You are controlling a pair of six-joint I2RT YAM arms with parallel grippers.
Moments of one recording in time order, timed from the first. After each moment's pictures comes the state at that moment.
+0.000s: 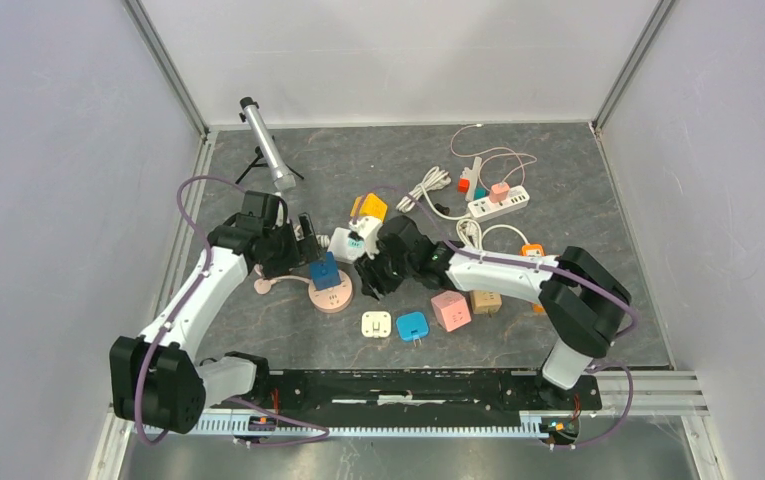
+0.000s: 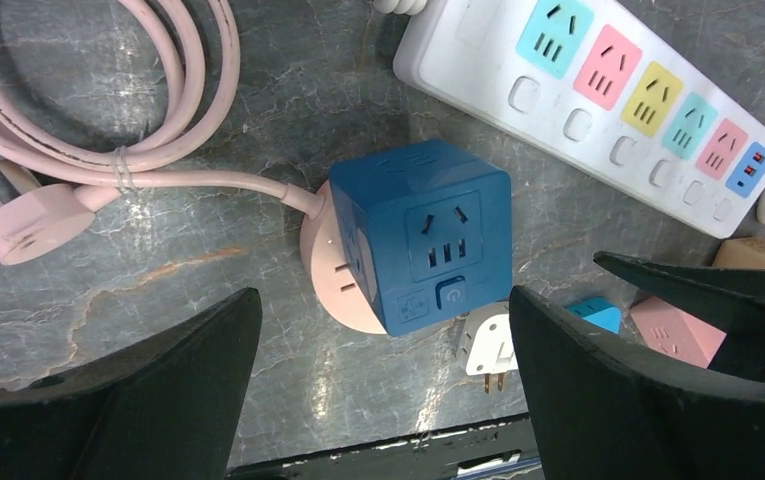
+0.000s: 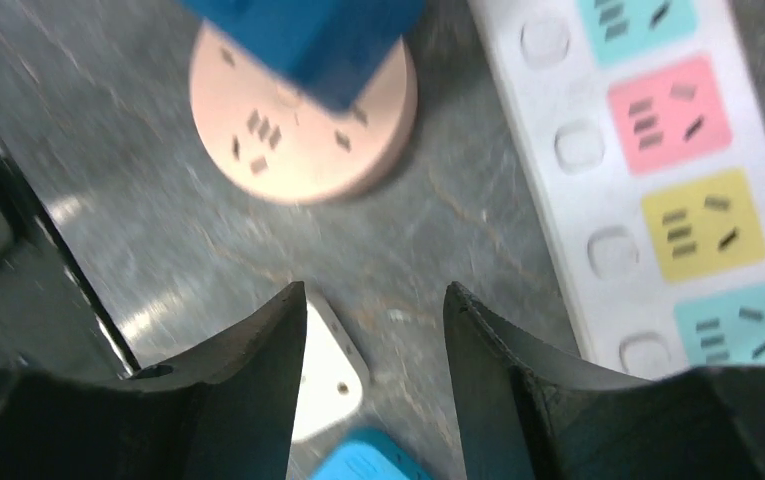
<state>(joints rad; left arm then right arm) -0.21 1.18 0.90 -0.75 0.14 -0.49 0.94 1.67 1.00 -0.11 -0.17 0.09</state>
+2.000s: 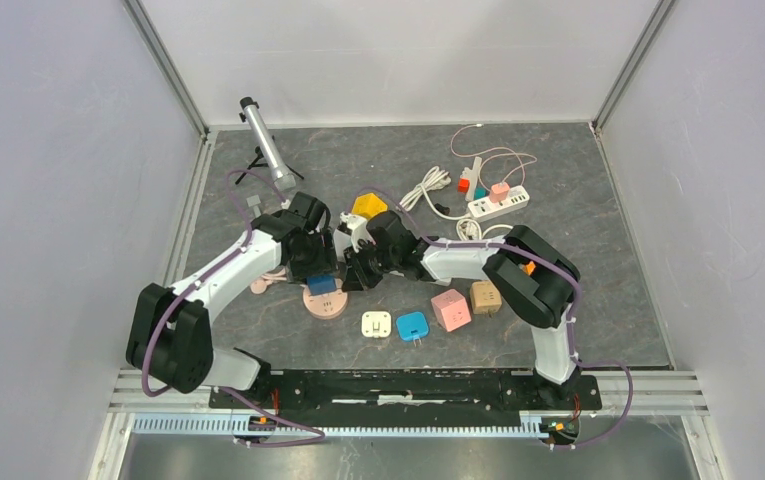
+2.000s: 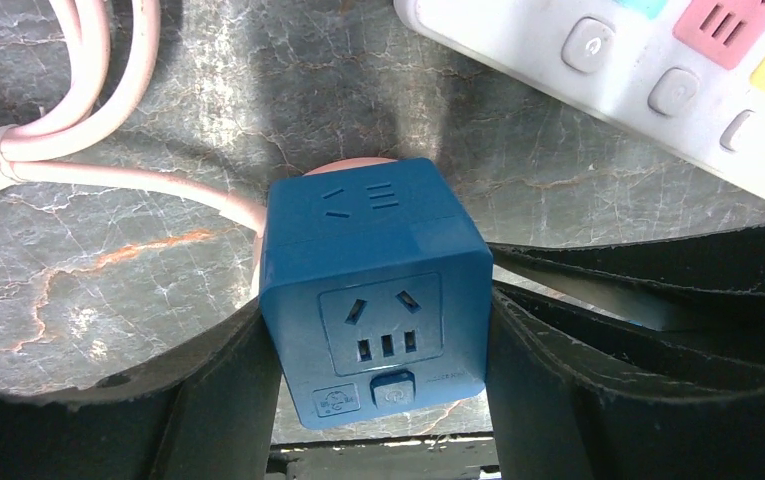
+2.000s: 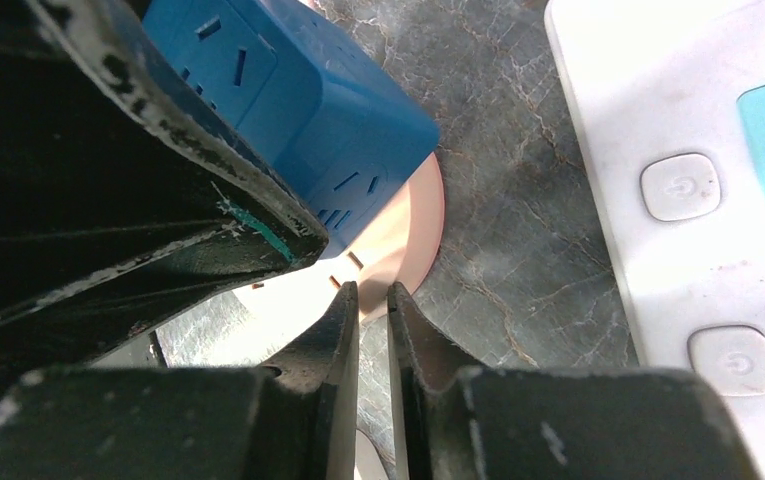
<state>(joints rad) -0.43 1.39 0.94 -0.78 -0.04 -0.61 0.89 1.99 1.14 0.14 -0.44 0.28</state>
